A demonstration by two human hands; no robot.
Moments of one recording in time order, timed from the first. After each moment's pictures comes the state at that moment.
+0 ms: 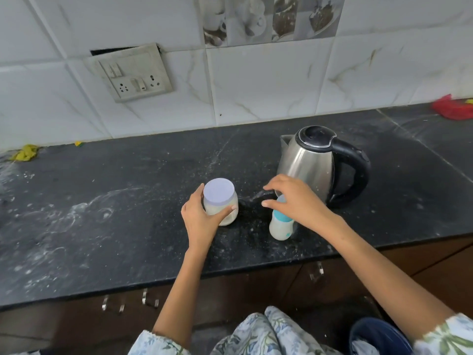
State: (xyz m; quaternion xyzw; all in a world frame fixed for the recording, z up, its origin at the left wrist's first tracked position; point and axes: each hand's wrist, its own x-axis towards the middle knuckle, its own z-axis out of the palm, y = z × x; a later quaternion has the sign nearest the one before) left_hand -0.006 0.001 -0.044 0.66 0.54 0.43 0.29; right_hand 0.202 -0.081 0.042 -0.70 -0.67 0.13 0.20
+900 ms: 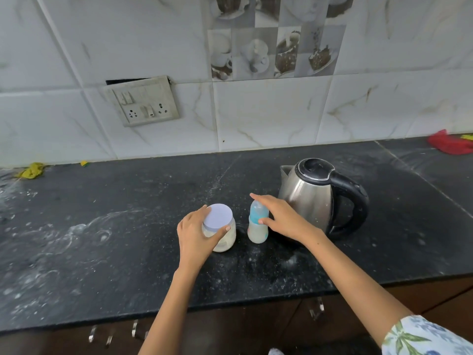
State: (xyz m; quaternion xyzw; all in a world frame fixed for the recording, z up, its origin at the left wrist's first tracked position) left_hand -0.009 0.020 -0.032 0.74 0.52 0.37 0.19; right_hand 0.222 -0.023 0.011 -0.66 -0.69 0.21 0.20
